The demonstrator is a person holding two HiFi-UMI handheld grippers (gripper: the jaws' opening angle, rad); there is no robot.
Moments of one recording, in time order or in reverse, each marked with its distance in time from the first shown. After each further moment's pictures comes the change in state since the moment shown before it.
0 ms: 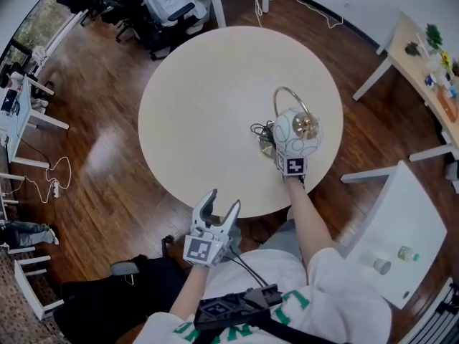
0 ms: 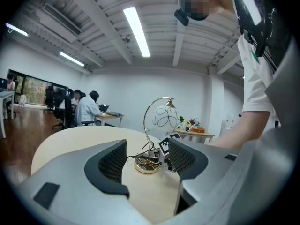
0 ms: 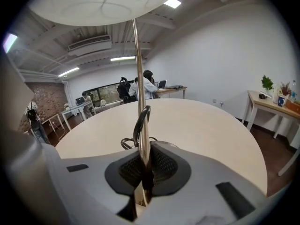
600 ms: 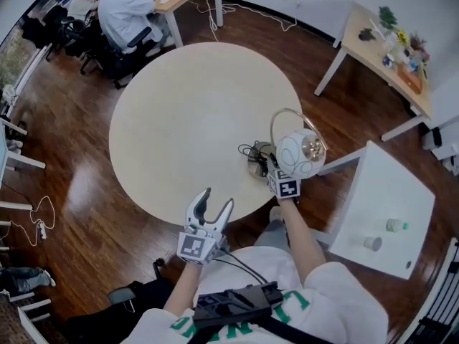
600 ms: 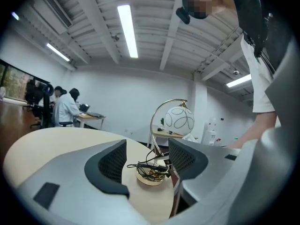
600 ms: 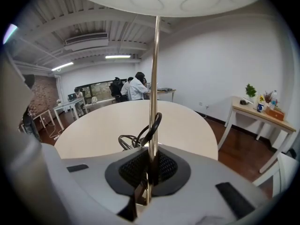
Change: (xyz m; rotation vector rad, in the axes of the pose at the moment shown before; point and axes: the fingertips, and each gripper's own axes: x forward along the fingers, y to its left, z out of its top) left arm 0.034 -0.047 0.013 0.016 -0.018 -0.217; right arm -0.126 -0.035 -0.021 -0.026 -0.002 -0.131
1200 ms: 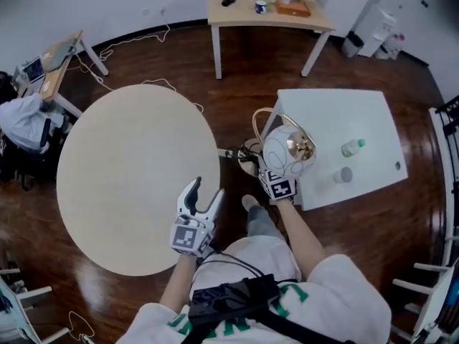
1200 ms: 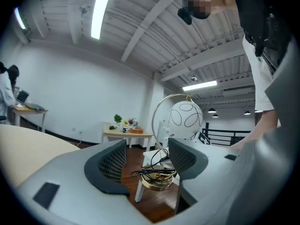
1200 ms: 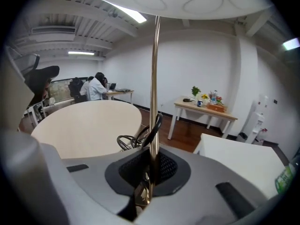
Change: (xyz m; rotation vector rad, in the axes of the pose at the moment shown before) left arm 0.145 -0.164 -0.019 0.137 0.044 -0.595; right arm -0.212 -0.178 -0.065 0.174 -0.017 -0.463
